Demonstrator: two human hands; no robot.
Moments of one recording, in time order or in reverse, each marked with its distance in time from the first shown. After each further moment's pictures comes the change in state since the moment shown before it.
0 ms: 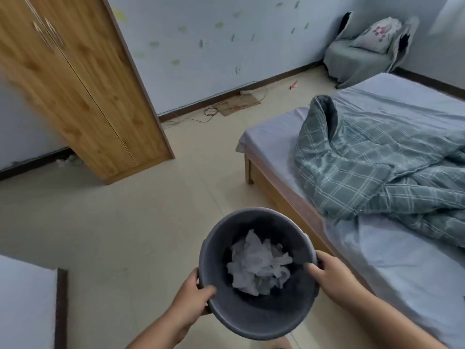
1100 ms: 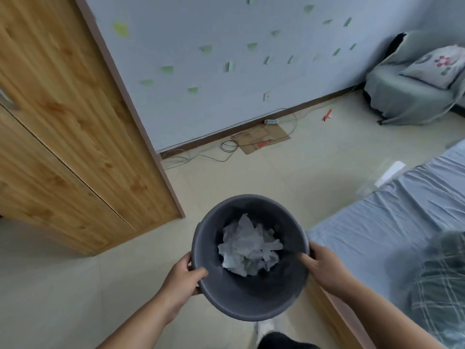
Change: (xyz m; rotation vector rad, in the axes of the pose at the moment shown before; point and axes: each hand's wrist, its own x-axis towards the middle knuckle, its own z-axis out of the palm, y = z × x) left_hand 0.560 0.495 -0.306 -0.030 0.029 0.067; right_hand 0.643 -0.484 0.016 -0.159 0.023 -0.078
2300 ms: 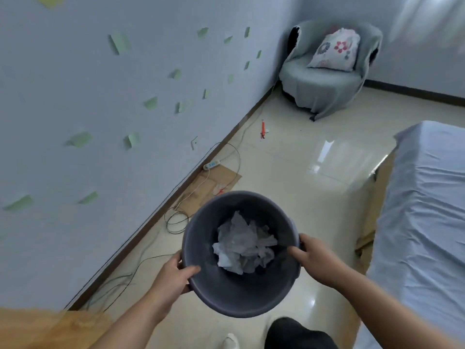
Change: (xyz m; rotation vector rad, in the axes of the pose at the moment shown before) left_hand 0.597 0.514 0.072 0.369 -0.341 0.095; right_hand 0.562 -0.149 -0.217 0.213 0.228 0.313
